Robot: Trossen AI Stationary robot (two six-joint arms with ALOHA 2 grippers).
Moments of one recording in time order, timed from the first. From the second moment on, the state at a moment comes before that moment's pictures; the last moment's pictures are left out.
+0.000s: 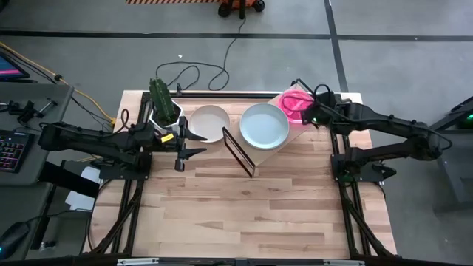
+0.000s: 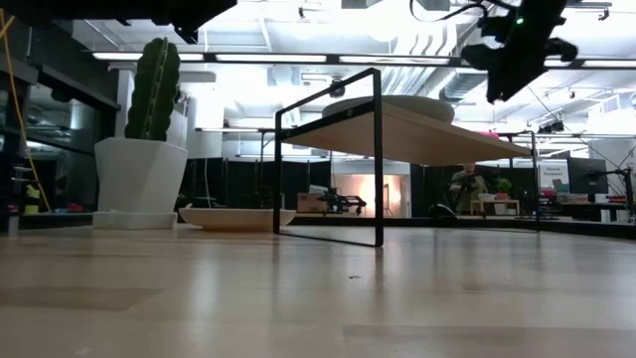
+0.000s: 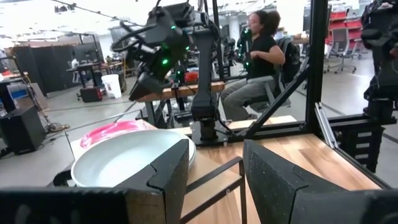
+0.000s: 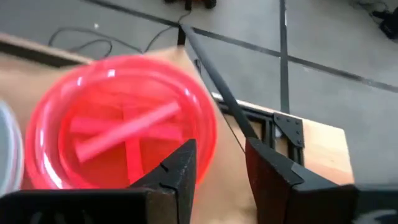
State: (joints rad) left arm -0.02 0.80 0.44 0.41 -0.02 0.13; right arm -0.29 1.03 1.03 -1.14 0.81 0.81
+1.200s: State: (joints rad) left arm 0.13 1.12 0.90 -0.53 -0.04 0.12; right arm 0.31 0.88 0.60 -0.35 0.88 0.64
